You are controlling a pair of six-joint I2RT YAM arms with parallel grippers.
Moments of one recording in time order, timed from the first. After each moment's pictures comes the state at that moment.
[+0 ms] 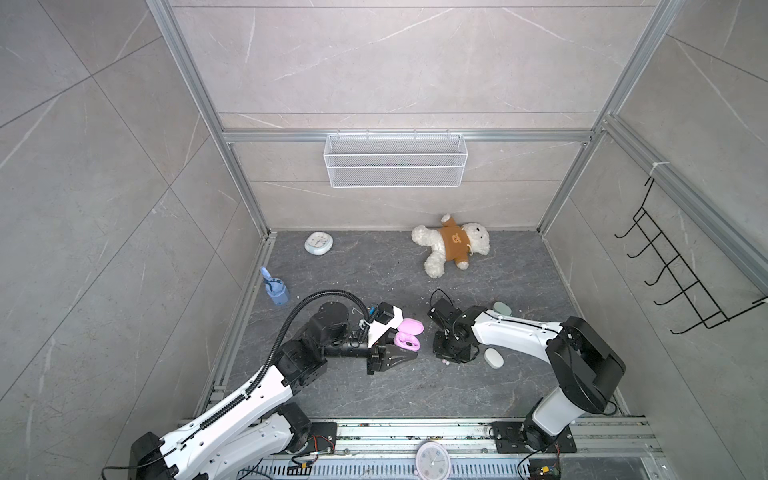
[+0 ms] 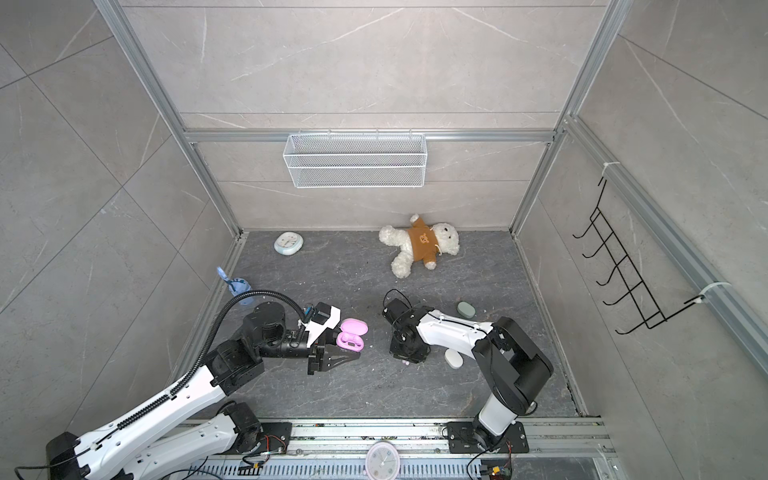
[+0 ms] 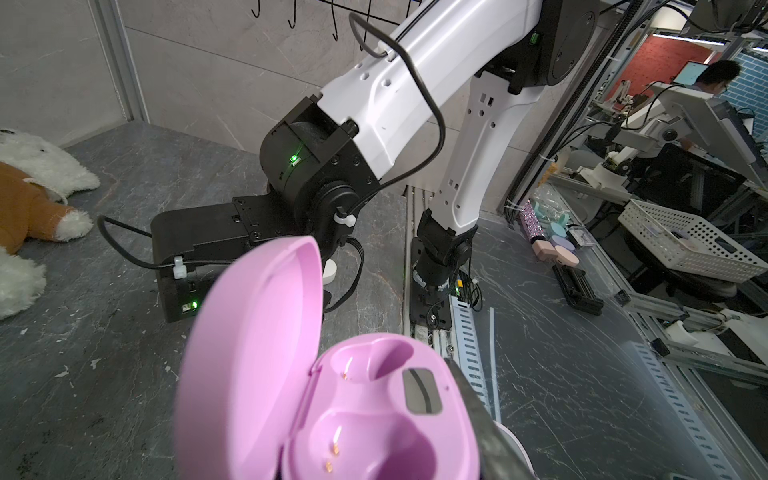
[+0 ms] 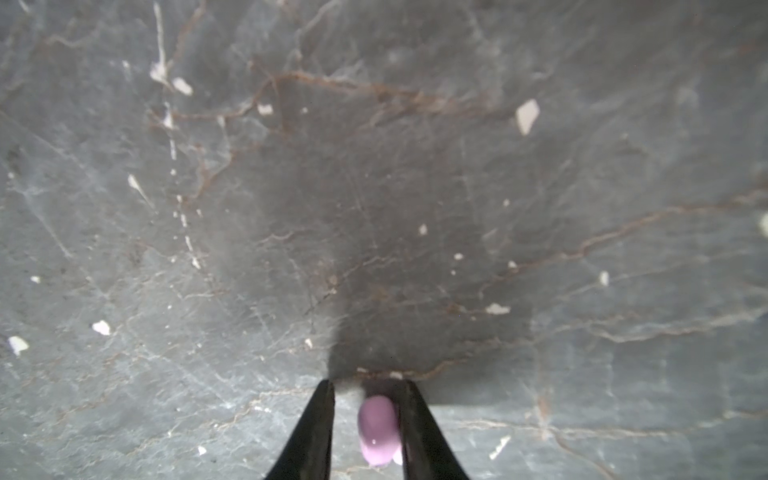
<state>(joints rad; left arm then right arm) -0.81 0.86 0.72 -0.13 0.76 -0.03 0.73 1.66 0.93 -0.70 -0.07 0.94</state>
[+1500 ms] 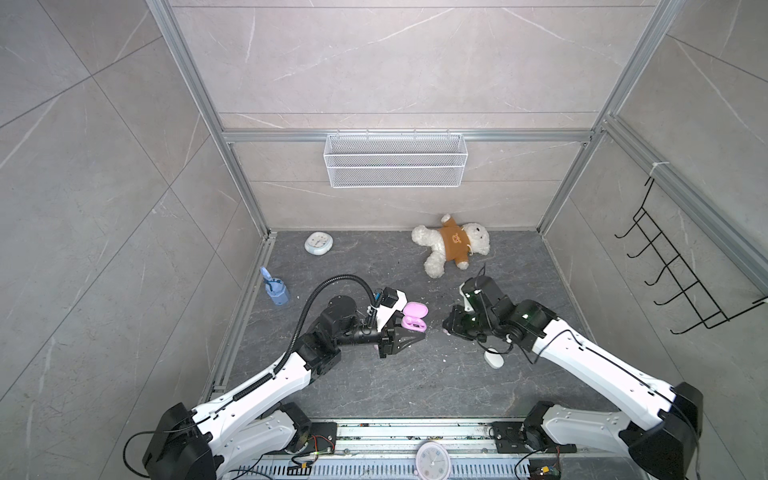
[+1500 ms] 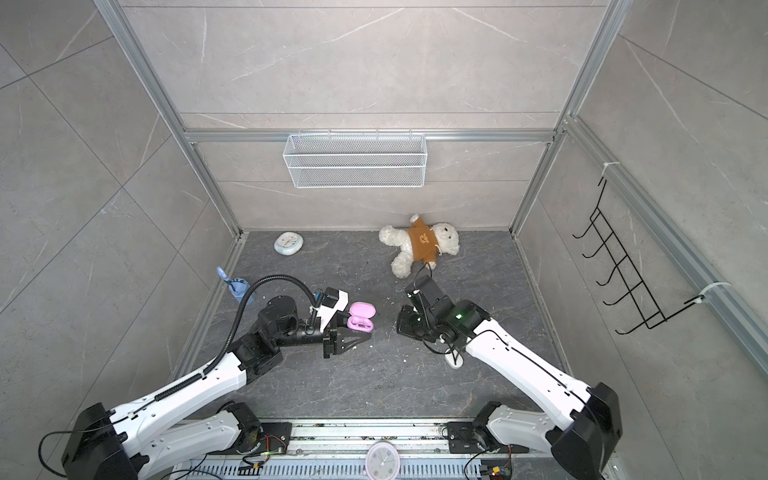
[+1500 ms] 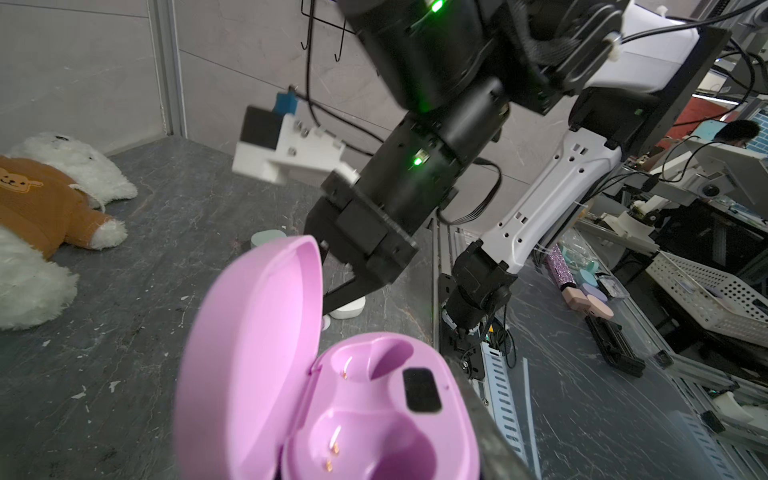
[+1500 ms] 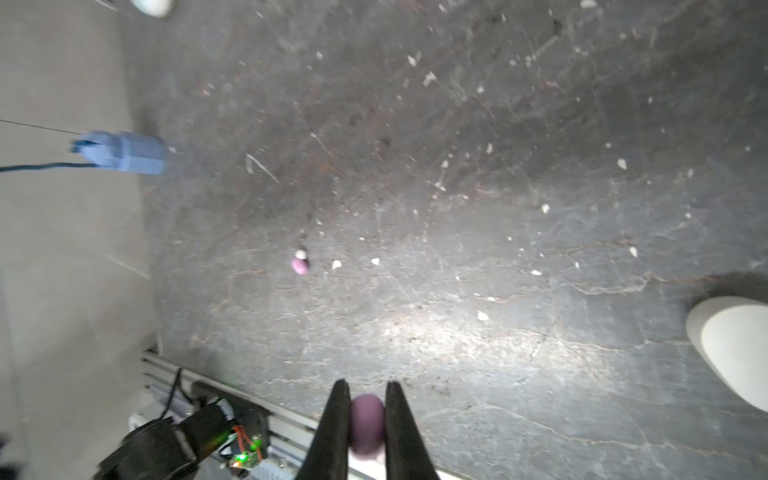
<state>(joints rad) -0.76 1.03 0.66 0.23 0.74 -0.16 0.71 1.18 1.08 -0.81 -0.09 0.90</state>
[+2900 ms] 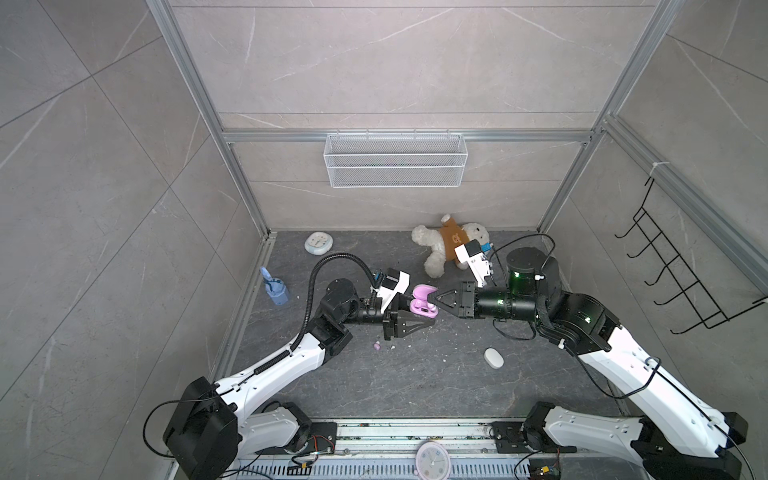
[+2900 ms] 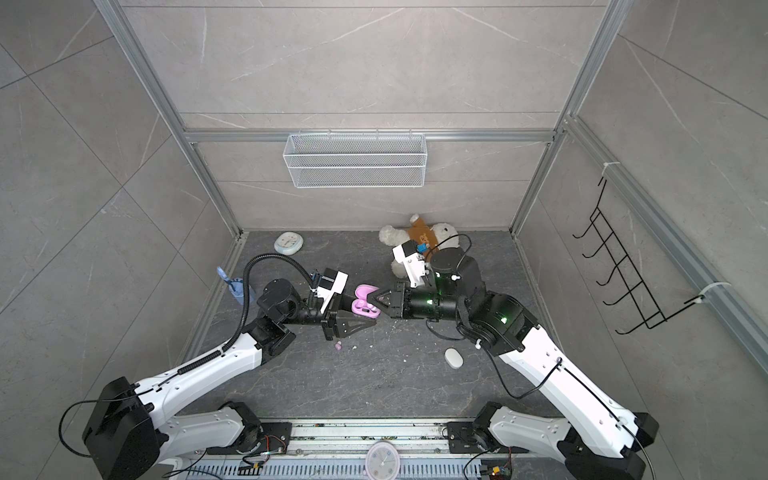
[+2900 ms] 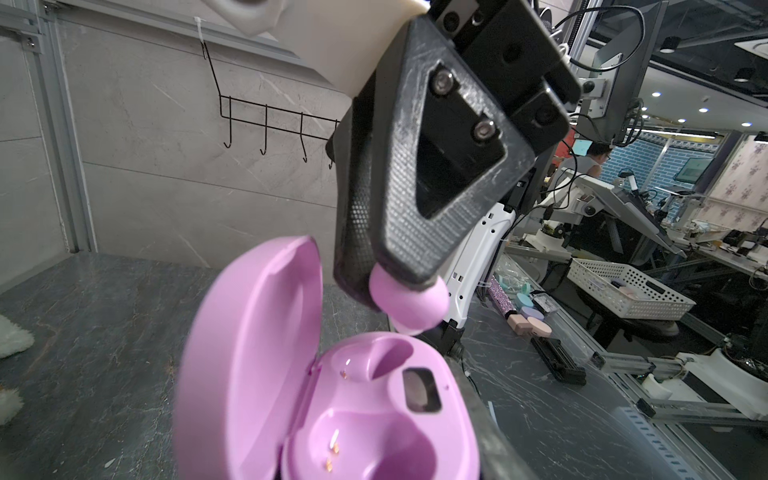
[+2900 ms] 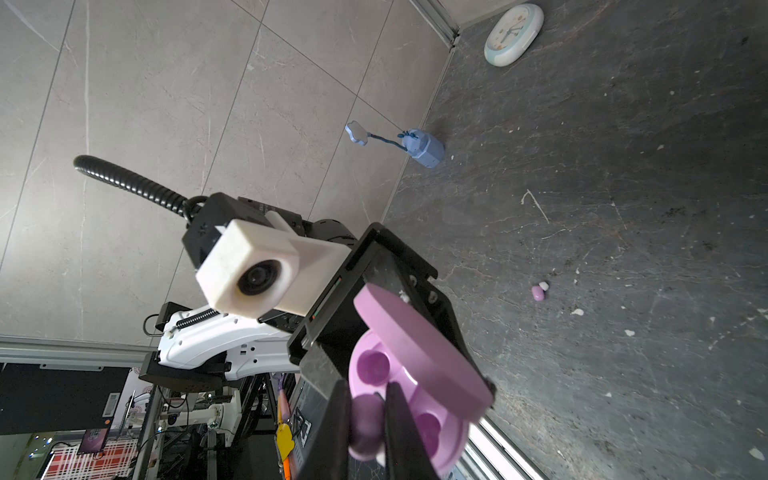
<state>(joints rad) -0.72 1.20 0.78 0.58 0.98 -0.30 0.78 1.11 1.41 -0.70 -0.41 0.80</state>
